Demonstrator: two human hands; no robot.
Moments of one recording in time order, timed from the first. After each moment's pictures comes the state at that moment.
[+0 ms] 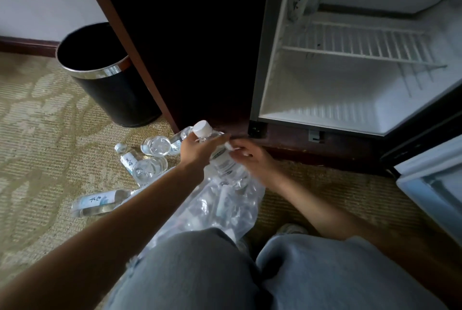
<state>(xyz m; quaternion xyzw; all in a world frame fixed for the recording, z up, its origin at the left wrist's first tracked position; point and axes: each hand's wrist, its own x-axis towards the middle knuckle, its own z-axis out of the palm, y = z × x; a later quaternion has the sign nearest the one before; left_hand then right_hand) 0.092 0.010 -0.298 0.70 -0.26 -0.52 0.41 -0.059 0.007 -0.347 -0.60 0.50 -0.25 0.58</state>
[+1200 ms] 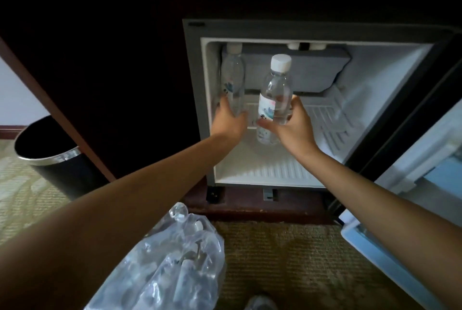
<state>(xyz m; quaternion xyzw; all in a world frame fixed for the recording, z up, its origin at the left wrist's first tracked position) -0.065 -0.109 -0.157 0.60 -0.58 -0.38 0.38 -0.210 -0.104 -0.188 -0.57 0.60 -0.51 0.24</state>
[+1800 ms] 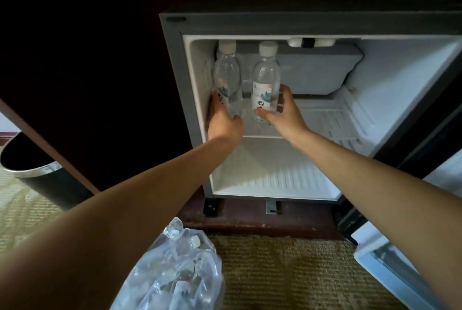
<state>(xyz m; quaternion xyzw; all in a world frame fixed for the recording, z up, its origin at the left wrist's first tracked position) -0.080 -0.168 -0.194 0.67 -0.56 -0.28 0.41 -0.223 -0.196 -0.215 -0.56 0.58 -0.49 0.34</state>
